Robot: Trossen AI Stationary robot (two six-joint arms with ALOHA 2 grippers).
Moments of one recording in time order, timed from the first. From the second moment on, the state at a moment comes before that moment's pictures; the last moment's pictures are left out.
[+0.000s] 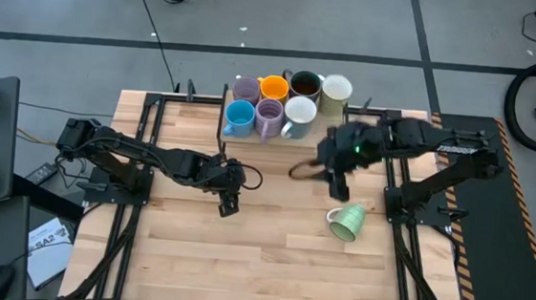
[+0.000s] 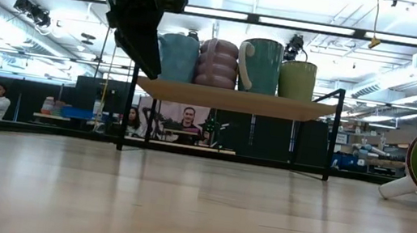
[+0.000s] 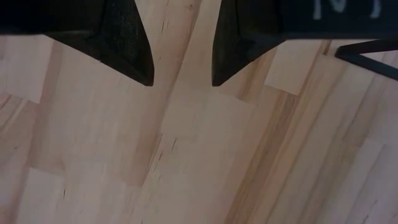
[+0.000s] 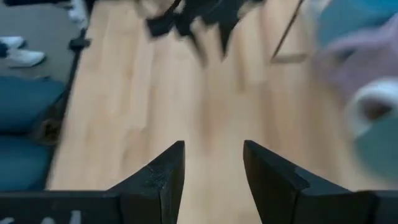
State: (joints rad) left arm -0.13 1.49 1.06 -0.59 -0.24 -0.40; right arm 0.07 1.34 1.57 -1.02 -0.01 0.10
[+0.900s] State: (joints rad) left arm -0.14 1.49 1.06 -0.57 -0.24 -0.40; right arm 0.48 1.36 1.27 -1.26 0.09 0.99
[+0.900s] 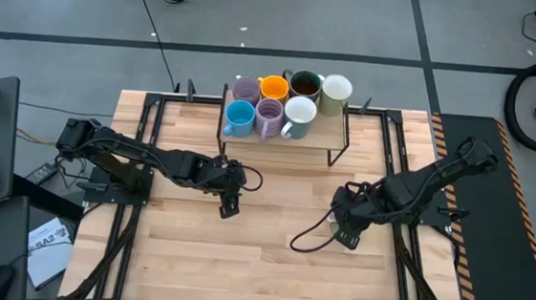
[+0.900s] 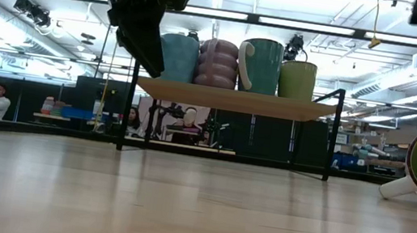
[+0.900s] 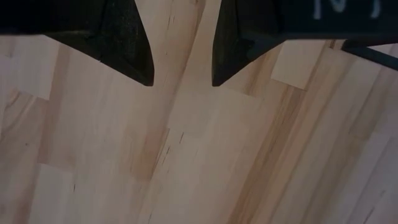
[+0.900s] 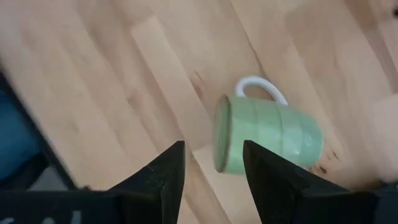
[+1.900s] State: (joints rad) left arm -0.14 1.49 1.06 -0.57 -0.24 -0.40; right arm 0.50 1.56 1.11 -1.29 0.10 1.05
